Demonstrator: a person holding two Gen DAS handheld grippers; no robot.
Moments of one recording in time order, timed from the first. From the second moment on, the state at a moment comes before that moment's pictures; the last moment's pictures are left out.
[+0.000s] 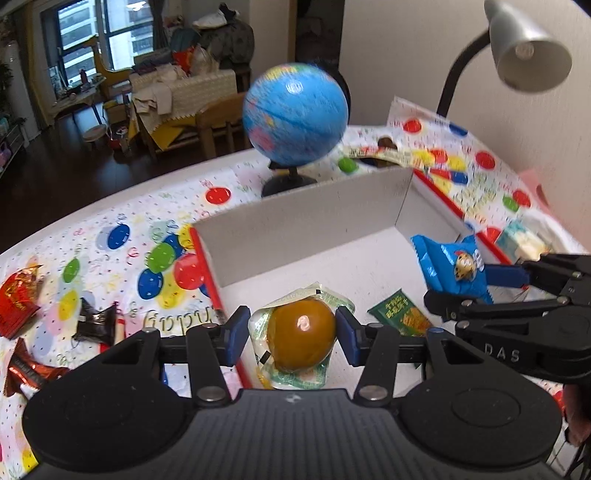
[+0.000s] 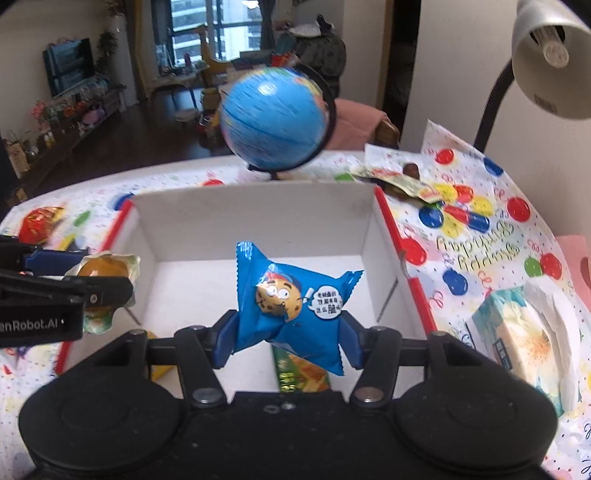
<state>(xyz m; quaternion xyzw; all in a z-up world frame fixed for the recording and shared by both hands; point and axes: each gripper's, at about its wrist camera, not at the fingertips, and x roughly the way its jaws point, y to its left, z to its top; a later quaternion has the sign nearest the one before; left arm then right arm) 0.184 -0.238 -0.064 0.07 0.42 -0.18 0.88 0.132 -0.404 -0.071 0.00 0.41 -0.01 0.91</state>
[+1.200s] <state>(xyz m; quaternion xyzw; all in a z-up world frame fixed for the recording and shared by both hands) 0.181 -0.225 -0.050 0.06 0.42 -0.17 0.89 0.111 -0.400 -0.046 0.02 0.40 0.01 0.92</state>
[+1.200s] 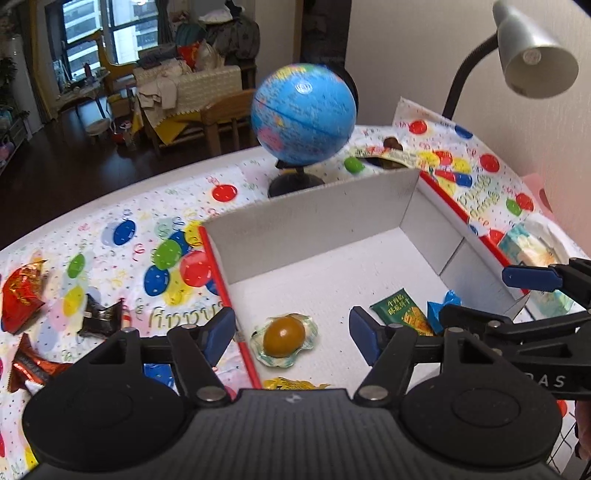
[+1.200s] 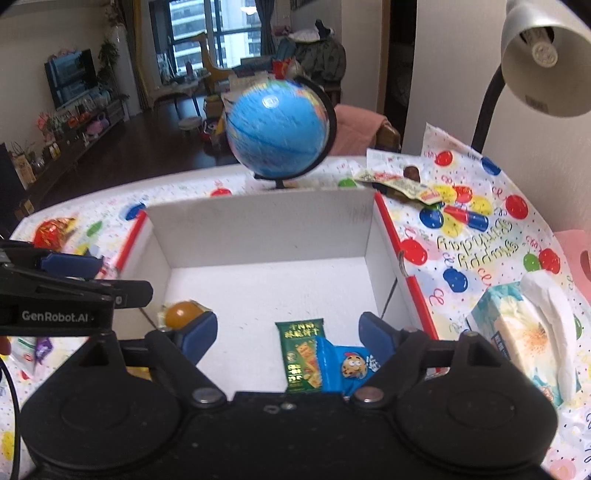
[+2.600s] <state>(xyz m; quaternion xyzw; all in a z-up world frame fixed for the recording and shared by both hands) 0.060 -0.034 -0.016 -0.04 0.39 -0.04 0.92 0.053 -0.233 -0.017 0.00 0.37 0.18 0.91</state>
